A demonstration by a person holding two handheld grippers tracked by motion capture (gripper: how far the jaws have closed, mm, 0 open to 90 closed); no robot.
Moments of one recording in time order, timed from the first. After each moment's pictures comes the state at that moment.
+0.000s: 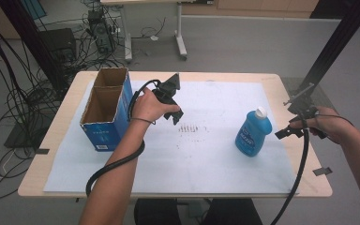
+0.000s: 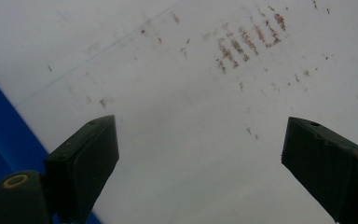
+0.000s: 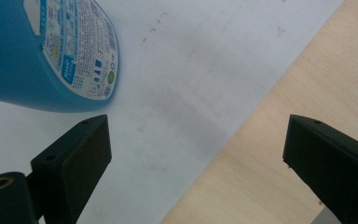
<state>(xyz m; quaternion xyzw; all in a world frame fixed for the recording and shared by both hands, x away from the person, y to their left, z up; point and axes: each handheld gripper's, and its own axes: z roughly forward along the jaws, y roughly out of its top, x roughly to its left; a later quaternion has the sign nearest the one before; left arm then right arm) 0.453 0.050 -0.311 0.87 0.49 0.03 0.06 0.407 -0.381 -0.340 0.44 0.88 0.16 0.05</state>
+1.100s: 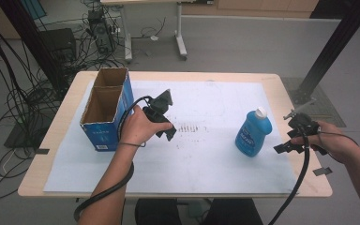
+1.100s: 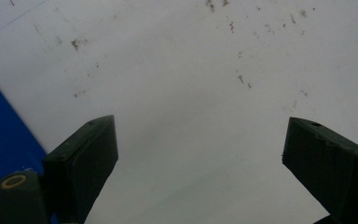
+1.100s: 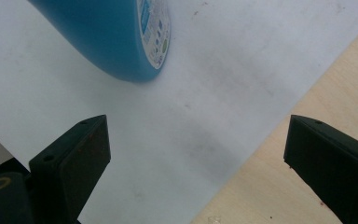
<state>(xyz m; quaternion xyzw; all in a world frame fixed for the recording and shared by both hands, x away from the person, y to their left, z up) 0.402 0.071 -0.328 0.86 0.50 0.03 0.08 0.360 -0.370 -0.351 0.42 0.89 0.18 0.05</state>
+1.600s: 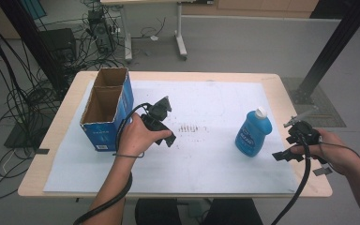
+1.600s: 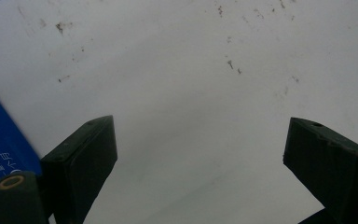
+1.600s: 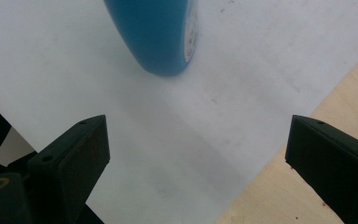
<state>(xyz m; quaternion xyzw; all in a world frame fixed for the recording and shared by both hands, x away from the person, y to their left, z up) 0.380 0.074 -0.333 0.86 0.49 0.03 0.10 0.334 -0.363 -0.355 0.41 0.89 0.21 0.06</state>
